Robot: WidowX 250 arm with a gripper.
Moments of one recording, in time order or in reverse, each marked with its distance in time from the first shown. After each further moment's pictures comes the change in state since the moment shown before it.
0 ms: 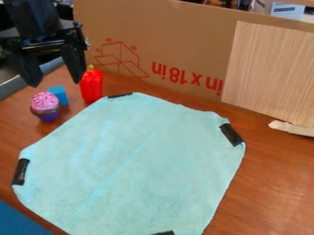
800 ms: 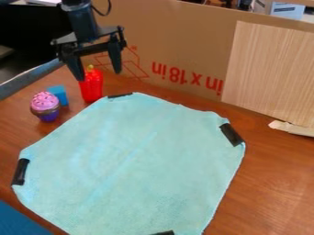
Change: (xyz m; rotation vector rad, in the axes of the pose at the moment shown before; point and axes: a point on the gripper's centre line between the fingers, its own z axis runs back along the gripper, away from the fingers) arm 0.086 -0.015 -0.070 0.022 0.007 0.238
